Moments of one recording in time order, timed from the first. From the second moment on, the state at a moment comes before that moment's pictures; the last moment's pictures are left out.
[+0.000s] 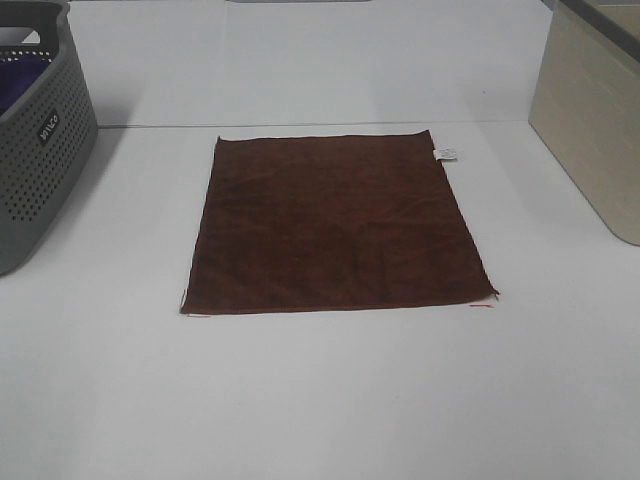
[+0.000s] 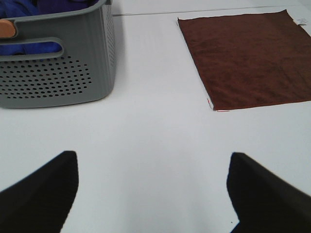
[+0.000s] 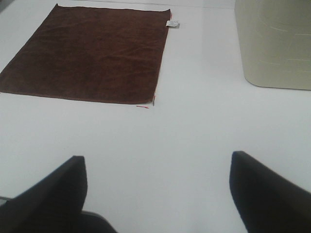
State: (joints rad) left arm -0.01 0.00 -0.50 -0.14 1.06 0.09; right arm 0.02 -0.01 -0.51 0.14 1.07 -0.17
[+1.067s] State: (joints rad) left arm -0.01 0.00 -0.50 -0.14 1.06 0.09; right arm 0.02 -0.01 -0.51 0.14 1.07 -0.17
